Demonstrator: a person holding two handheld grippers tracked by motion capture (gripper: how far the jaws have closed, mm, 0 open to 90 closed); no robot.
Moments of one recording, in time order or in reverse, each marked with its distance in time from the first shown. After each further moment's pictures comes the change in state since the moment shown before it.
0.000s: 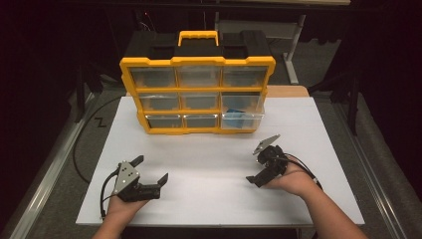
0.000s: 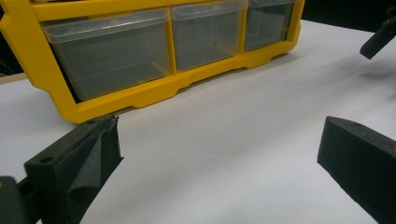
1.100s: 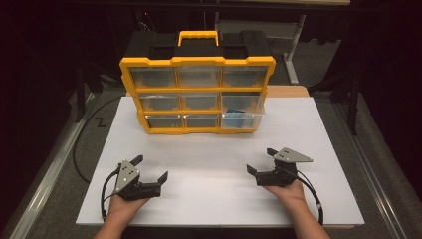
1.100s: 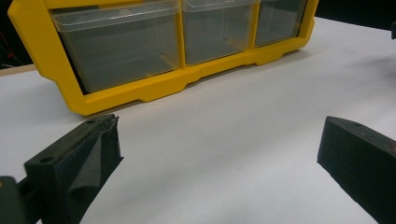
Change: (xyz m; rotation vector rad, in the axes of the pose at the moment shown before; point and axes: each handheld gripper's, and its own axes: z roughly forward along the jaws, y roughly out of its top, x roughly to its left) left arm 0.002 -0.003 0.005 0.009 0.034 -0.022; right arm 0.011 -0.049 0.003 -0.629 -0.135 0.247
